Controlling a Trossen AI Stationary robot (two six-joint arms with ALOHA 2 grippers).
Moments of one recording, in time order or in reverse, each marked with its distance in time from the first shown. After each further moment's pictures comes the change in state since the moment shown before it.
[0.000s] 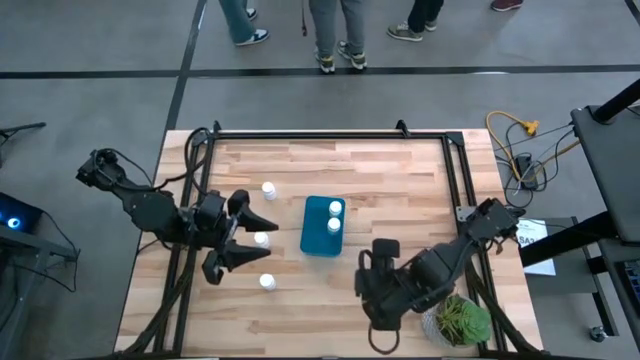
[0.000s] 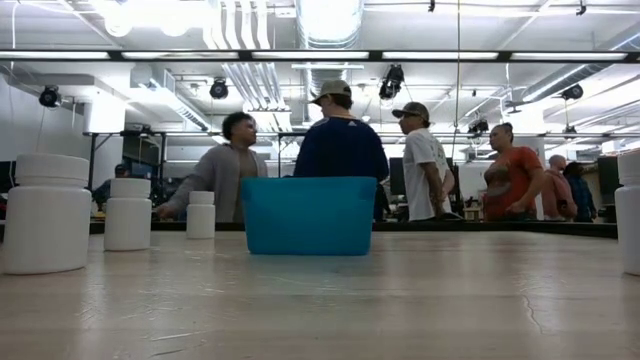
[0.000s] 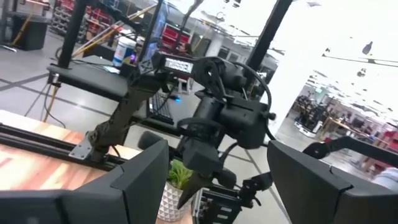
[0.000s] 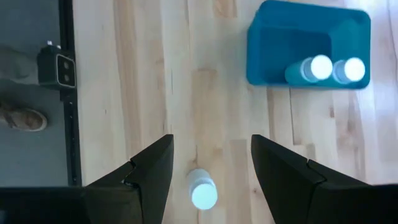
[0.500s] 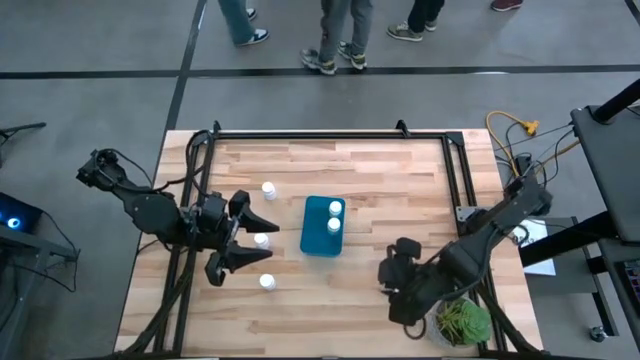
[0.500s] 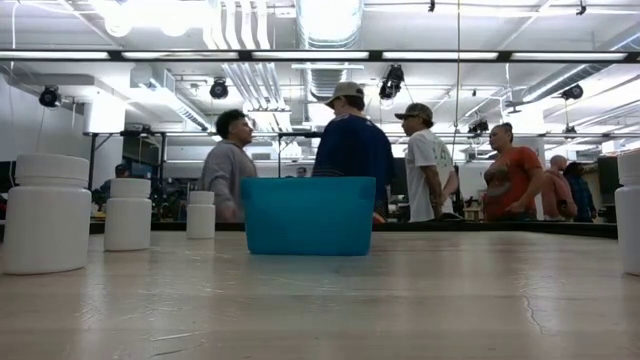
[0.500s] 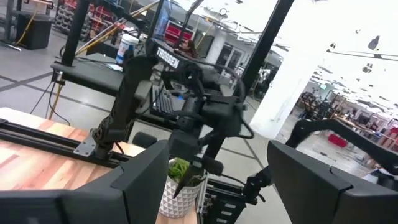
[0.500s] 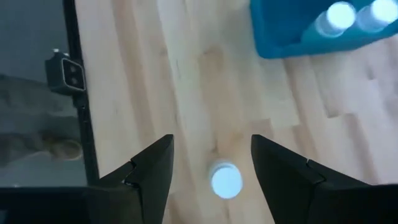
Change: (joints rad) left arm -0.002 0.008 0.000 -0.011 -0.011 0.003; right arm 0.063 -0.333 -0.588 0.368 0.008 0.217
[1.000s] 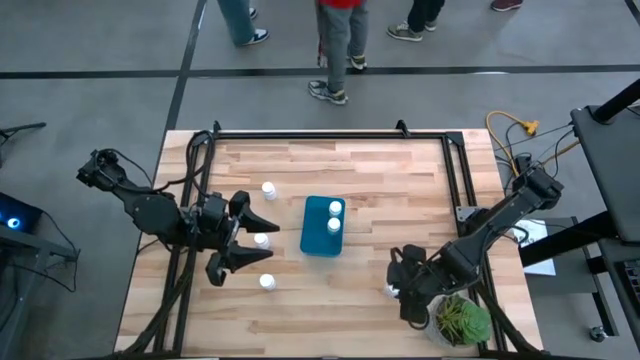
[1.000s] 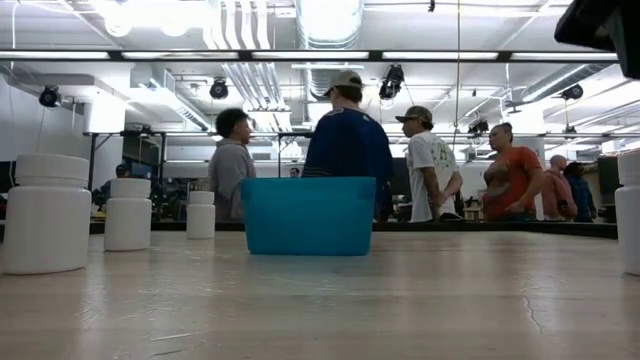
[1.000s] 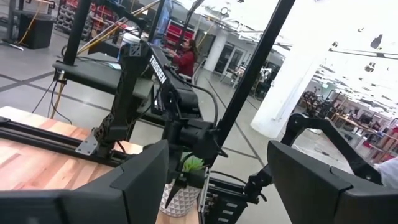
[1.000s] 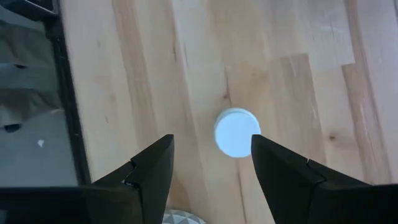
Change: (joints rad) left arm 0.000 0.000 -0.004 -0.003 -0.004 -0.001; right arm 0.000 -0.123 -0.416 0.266 -0.185 0.024
